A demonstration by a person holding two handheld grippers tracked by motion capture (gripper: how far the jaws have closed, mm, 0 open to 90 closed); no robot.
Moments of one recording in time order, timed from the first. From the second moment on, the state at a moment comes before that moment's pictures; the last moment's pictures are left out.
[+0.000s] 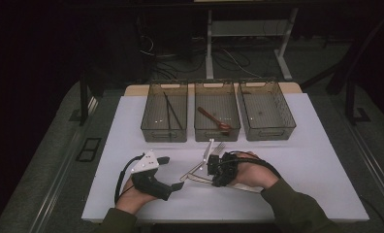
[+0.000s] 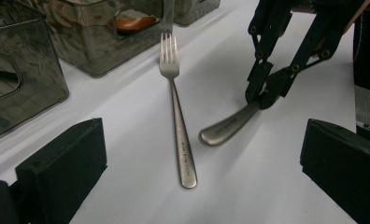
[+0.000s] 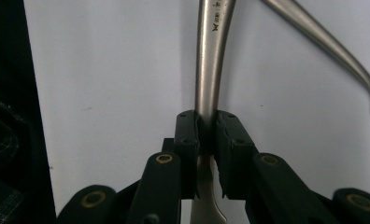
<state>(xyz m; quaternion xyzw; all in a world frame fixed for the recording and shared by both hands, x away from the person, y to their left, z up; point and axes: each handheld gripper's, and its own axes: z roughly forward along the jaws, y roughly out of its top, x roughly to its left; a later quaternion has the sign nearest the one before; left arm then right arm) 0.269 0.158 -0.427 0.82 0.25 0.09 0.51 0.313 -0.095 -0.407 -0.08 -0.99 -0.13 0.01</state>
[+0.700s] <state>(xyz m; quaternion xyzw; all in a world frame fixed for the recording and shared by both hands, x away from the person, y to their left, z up) 0.269 0.158 -0.427 0.82 0.25 0.09 0.51 0.337 -0.147 -0.380 -0.20 -0.95 -0.26 0.00</state>
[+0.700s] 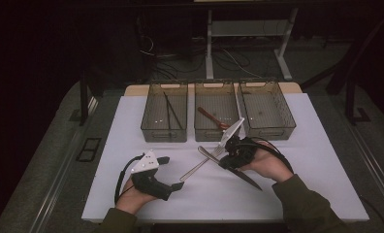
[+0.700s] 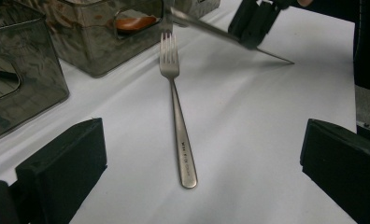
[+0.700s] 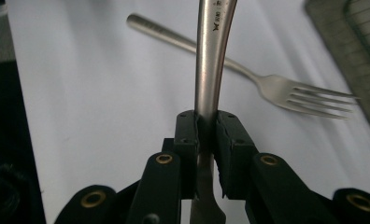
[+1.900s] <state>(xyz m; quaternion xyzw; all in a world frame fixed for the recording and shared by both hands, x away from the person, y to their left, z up) 0.270 0.160 -0.427 0.82 0.25 0.09 0.51 0.363 -0.246 -0.345 -0.35 -0.82 -0.44 -0.05</state>
